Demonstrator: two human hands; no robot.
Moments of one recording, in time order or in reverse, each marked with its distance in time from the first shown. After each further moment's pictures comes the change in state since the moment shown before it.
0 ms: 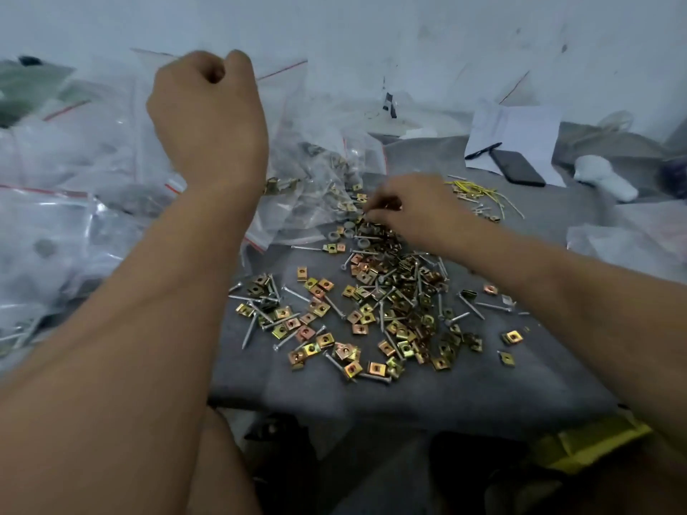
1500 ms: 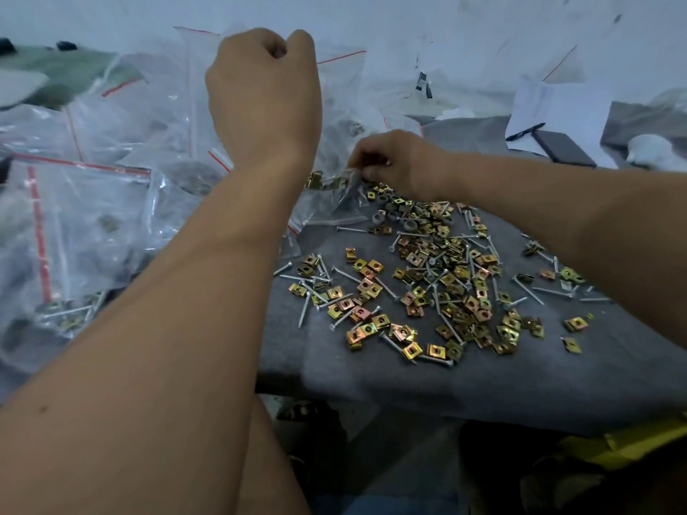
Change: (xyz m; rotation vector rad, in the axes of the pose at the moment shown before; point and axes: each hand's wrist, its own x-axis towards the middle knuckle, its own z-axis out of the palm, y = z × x) left_hand 0.006 -0.018 -0.011 0.033 -0.121 0.062; right_hand 0.059 -0.048 0.019 0.084 -0.232 -0.148
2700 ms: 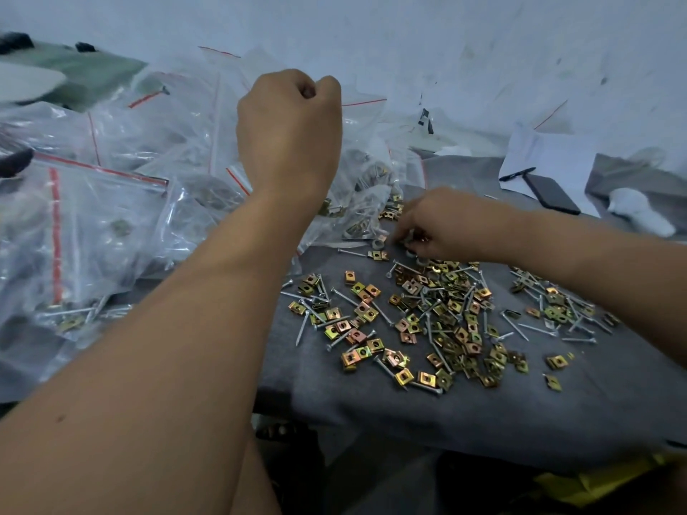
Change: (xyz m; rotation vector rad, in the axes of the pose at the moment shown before) left_hand -0.007 0.010 -0.008 0.002 -0.063 -0.095; right_hand -0.043 0.019 -0.017 -0.567 -0.175 -0.199
